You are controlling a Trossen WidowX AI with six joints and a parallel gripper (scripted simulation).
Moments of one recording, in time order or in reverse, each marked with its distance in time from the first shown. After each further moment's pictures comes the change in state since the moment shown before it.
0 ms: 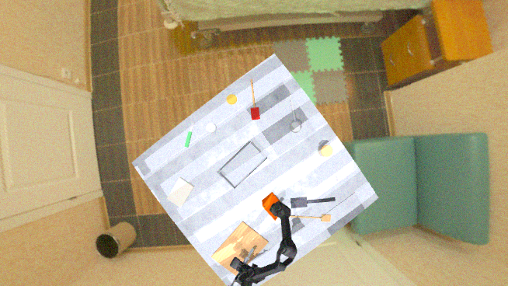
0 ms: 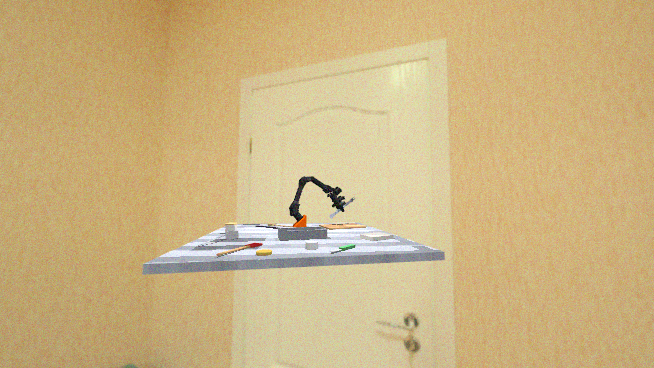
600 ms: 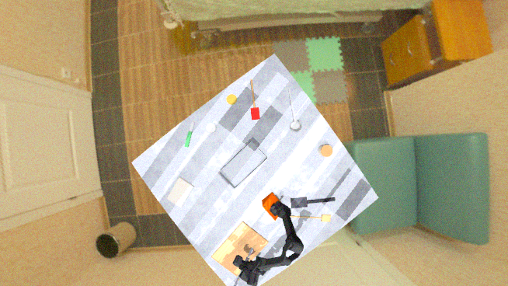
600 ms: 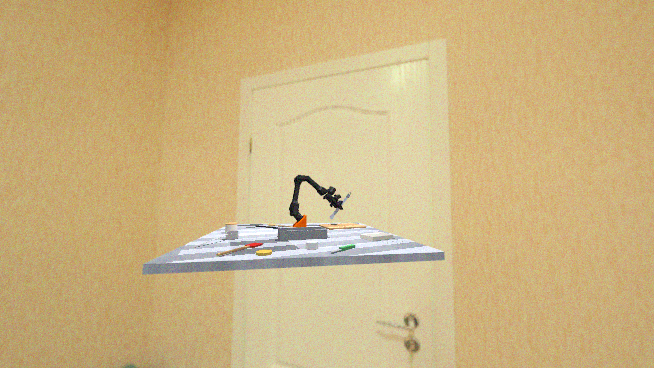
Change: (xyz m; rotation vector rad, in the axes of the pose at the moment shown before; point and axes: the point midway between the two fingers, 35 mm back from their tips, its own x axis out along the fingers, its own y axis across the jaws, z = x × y) arm -0.021 0.000 -0.005 0.011 -0.242 0.004
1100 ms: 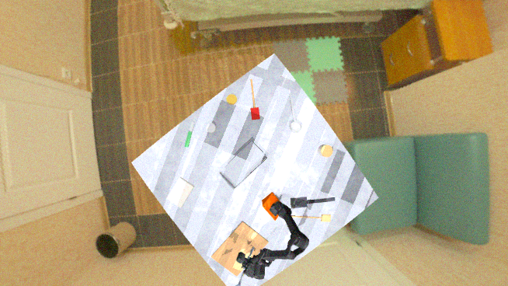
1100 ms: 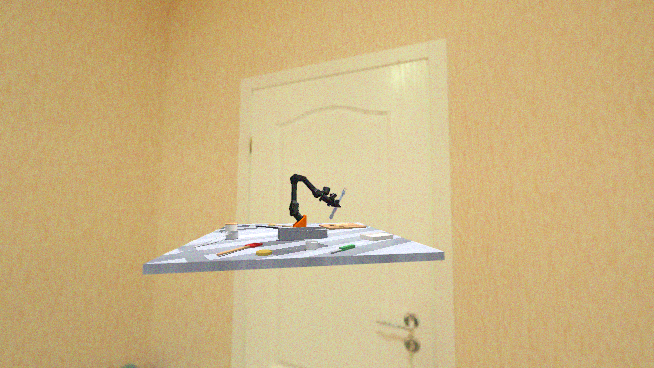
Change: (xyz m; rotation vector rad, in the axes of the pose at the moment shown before) arm -0.030 -0.001 -0.005 0.019 -0.202 0.013
